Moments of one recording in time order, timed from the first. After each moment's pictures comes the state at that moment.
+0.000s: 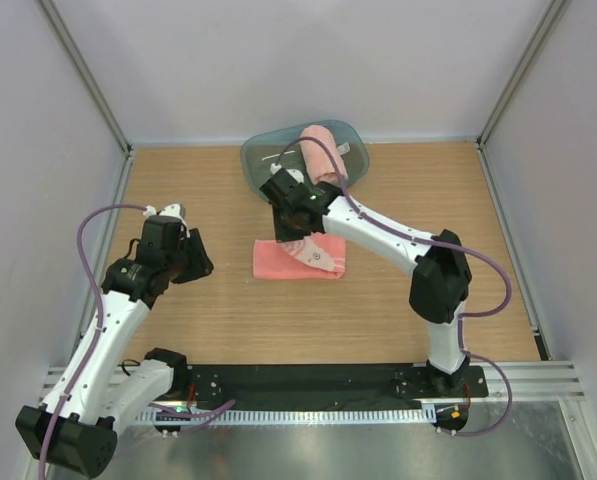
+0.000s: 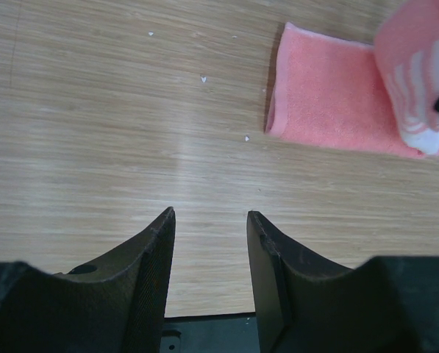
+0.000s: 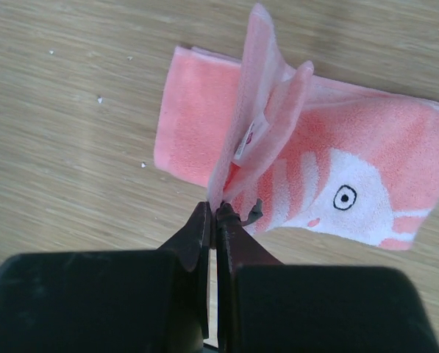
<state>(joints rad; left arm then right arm) -0.26 0.89 0.90 -0.85 -0.04 -0.47 0.85 1.93 1.78 -0.84 0.19 0.63</state>
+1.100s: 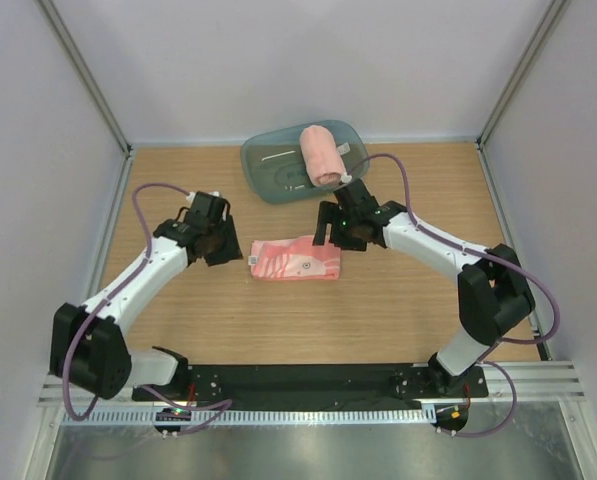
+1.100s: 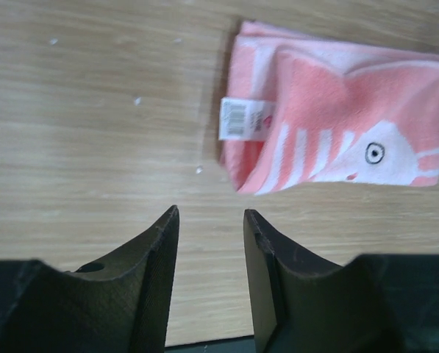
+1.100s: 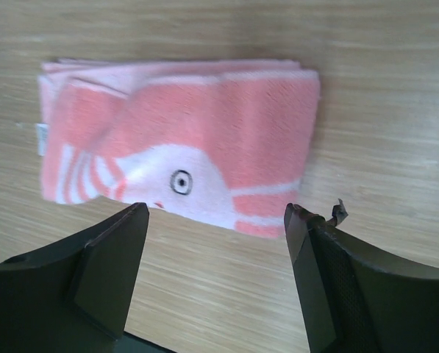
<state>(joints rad) -0.37 1.28 0.98 -0.71 -0.04 -0.59 0.61 1.63 1.21 -0.48 0.00 0.65</state>
